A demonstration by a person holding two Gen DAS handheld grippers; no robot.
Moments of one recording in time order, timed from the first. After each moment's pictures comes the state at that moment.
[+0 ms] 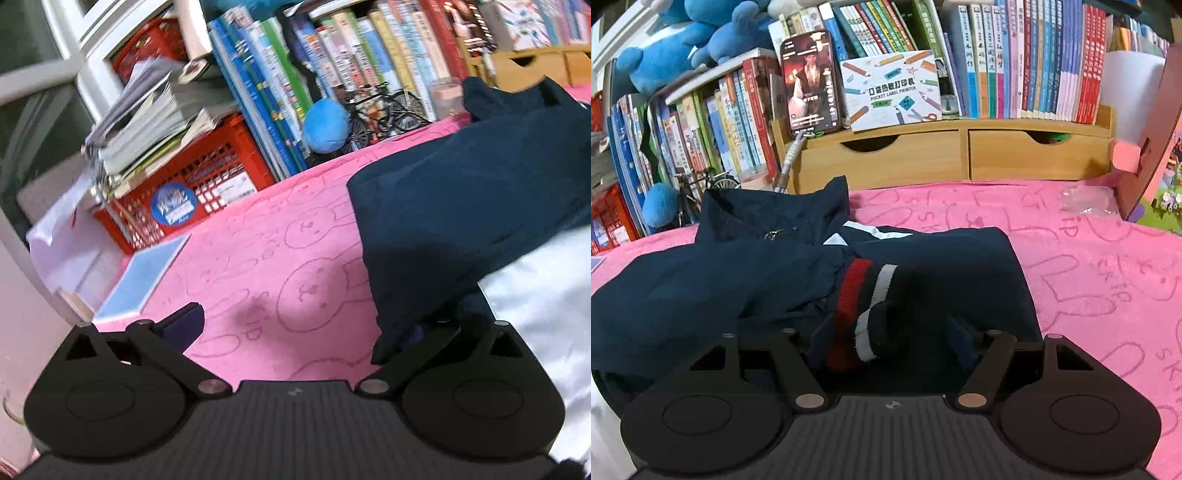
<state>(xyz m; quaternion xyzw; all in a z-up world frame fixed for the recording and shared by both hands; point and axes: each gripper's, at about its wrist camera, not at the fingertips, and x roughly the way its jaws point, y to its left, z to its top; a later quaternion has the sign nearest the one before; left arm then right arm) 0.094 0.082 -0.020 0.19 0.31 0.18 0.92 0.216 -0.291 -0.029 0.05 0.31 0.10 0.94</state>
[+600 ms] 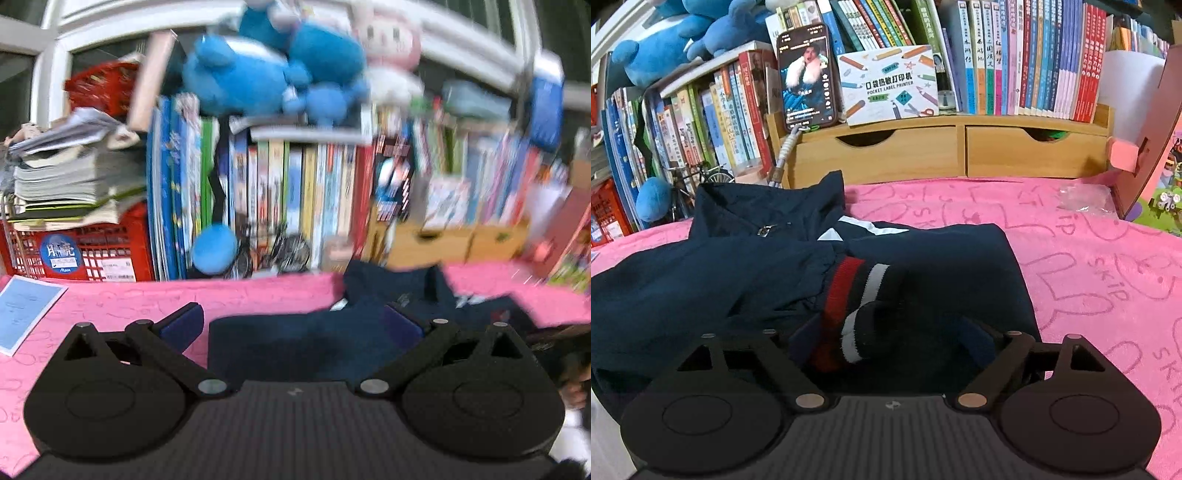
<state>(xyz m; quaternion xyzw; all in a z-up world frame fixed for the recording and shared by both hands) 0.140 0.054 0.057 0.01 0.24 0.01 0.97 0.218 -0.286 -0.029 0.03 0.32 0.09 0.94</state>
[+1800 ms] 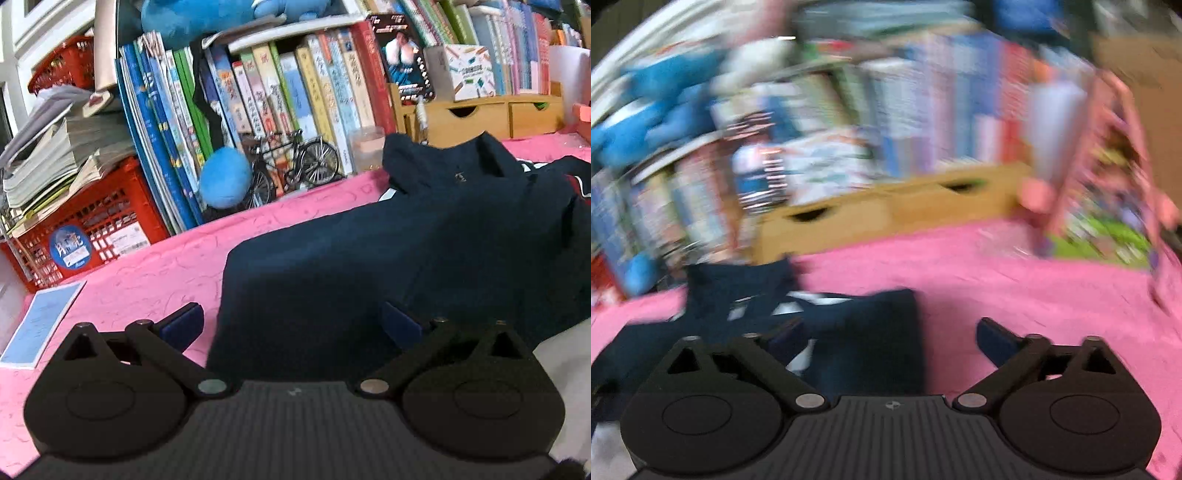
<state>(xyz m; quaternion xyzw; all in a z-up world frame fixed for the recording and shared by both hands) 0.152 0.039 -0.020 0.12 0.28 0.04 0.95 0.177 -0.324 0.030 0.06 0.27 0.06 0.96</state>
